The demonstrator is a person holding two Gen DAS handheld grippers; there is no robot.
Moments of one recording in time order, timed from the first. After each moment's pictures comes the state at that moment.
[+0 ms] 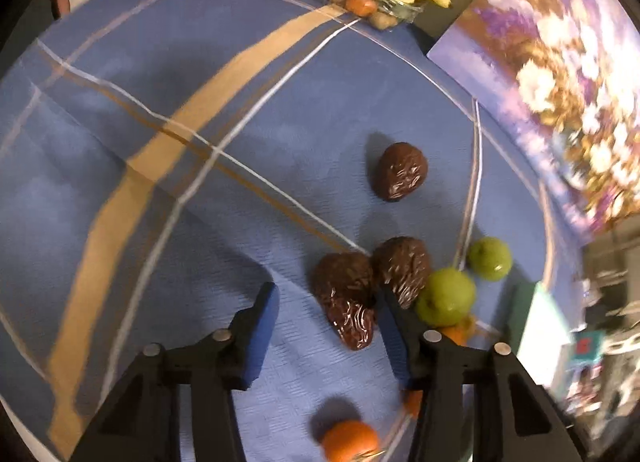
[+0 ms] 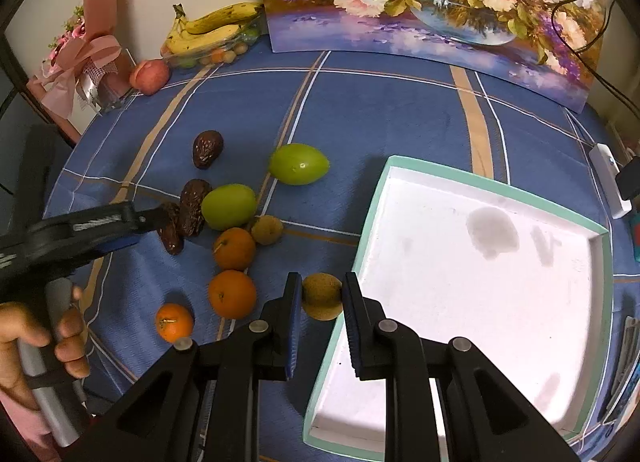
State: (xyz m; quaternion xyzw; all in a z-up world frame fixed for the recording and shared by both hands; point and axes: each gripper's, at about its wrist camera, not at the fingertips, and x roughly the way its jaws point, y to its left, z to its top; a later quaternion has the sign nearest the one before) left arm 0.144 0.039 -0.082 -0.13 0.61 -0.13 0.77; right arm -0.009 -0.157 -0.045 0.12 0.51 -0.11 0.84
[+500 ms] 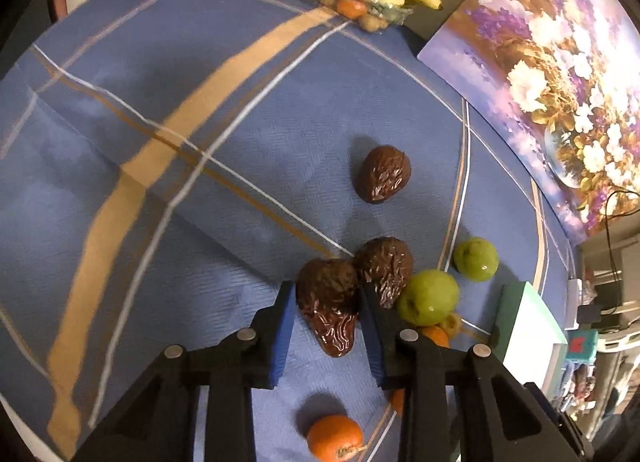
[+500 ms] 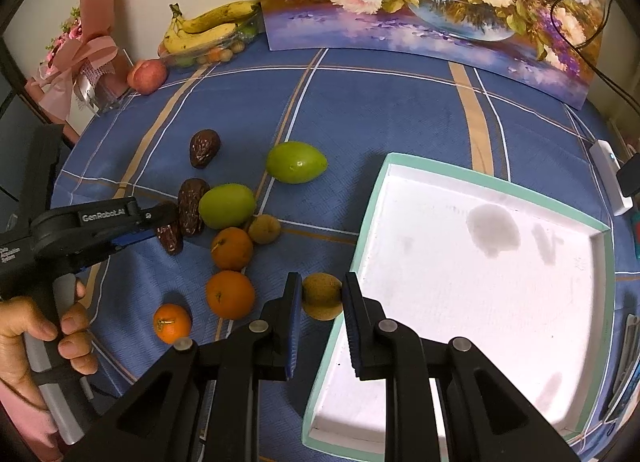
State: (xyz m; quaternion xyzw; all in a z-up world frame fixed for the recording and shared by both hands) left arm 0.140 0.032 -0.065 -0.12 0.61 -0.13 0.77; right arm -0.009 -0.161 -0.044 0.13 0.51 -0.11 0.84
